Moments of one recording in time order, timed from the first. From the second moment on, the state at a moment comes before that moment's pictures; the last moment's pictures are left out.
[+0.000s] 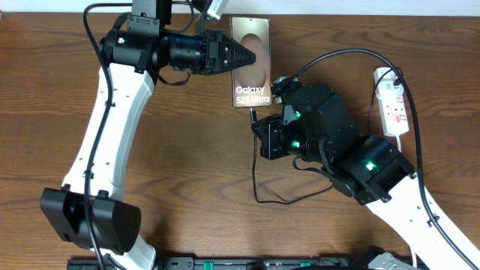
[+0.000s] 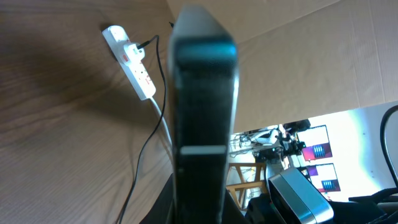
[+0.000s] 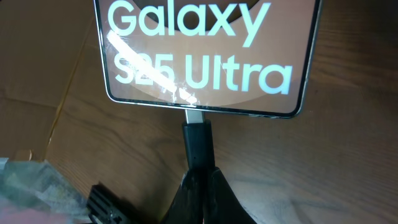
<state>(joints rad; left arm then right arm) -0.19 1.78 1.84 -0.89 1.19 -0.30 0.69 1.27 1.33 -0.76 -0.19 0.56</state>
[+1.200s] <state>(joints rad) -0.19 1.78 1.84 -0.88 1.17 -0.30 0.69 1.27 1.33 -0.73 -0.18 0.57</state>
